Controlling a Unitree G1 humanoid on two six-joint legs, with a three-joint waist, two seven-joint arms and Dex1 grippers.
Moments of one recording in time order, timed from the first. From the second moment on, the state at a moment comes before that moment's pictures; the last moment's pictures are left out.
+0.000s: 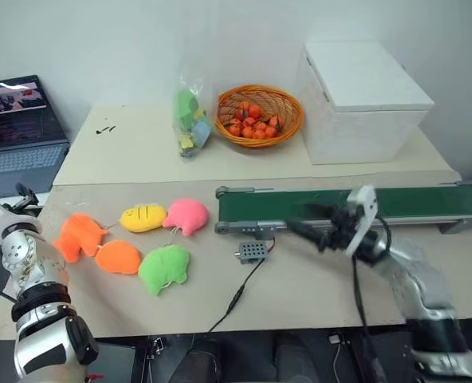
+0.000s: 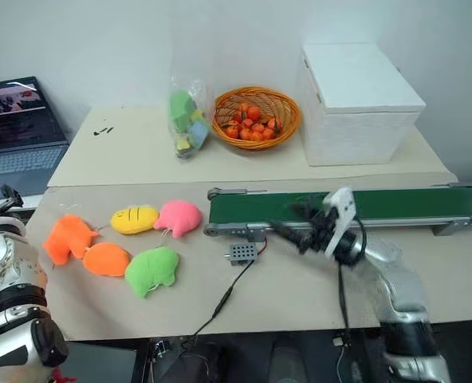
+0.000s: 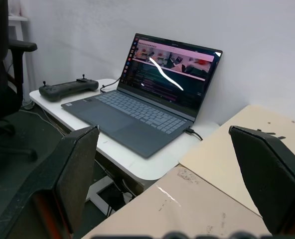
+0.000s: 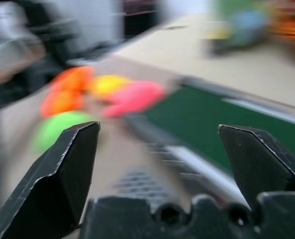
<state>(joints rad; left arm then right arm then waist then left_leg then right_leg) -0.54 0.56 0.63 0.80 -0.38 -0.22 0.06 -0.19 -0.58 -0.01 -0.32 0.70 0.51 0.95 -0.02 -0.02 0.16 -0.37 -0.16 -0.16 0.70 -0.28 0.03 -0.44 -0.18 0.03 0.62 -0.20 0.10</state>
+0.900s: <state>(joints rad) 0.02 0.36 0.97 0.30 -1.32 0.66 -0.41 -0.23 -0.66 0.14 -0.38 0.49 0.53 0.96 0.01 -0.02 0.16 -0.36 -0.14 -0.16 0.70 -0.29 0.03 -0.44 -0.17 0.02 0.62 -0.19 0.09</state>
